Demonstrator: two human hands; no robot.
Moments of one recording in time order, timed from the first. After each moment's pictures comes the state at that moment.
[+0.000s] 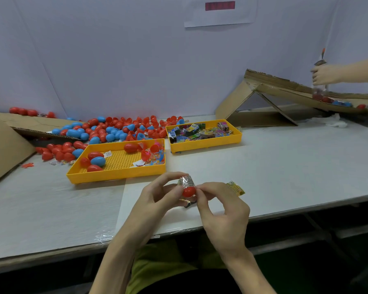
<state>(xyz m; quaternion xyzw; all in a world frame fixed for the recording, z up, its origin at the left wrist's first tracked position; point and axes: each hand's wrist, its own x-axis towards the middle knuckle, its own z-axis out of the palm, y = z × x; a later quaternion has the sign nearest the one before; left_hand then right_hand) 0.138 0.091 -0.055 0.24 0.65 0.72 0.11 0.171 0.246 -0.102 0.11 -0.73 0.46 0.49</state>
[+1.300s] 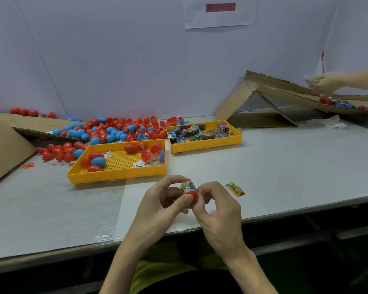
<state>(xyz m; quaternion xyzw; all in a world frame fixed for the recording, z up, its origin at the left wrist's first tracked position) 0.147 0.097 -0.057 0.25 0.75 0.62 0.00 0.173 0.246 -0.098 0.12 -0.78 0.46 0.40</state>
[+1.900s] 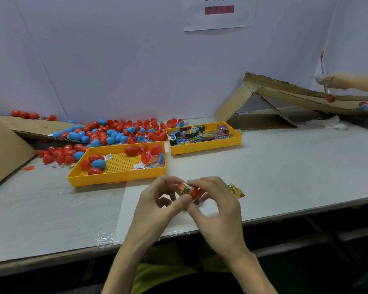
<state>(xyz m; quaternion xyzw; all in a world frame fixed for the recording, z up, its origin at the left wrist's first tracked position) 0.144 0.096 -0.057 0.22 0.75 0.63 -0.07 0.177 0.245 -0.084 0.14 -0.77 0.50 0.37</state>
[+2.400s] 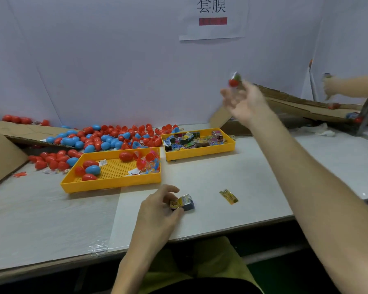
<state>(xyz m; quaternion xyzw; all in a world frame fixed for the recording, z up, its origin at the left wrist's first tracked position) 0.137 0.109 -0.068 0.16 0.87 0.45 -0.09 0.029 0.361 0.094 -0.06 -0.40 0.90 0.17</state>
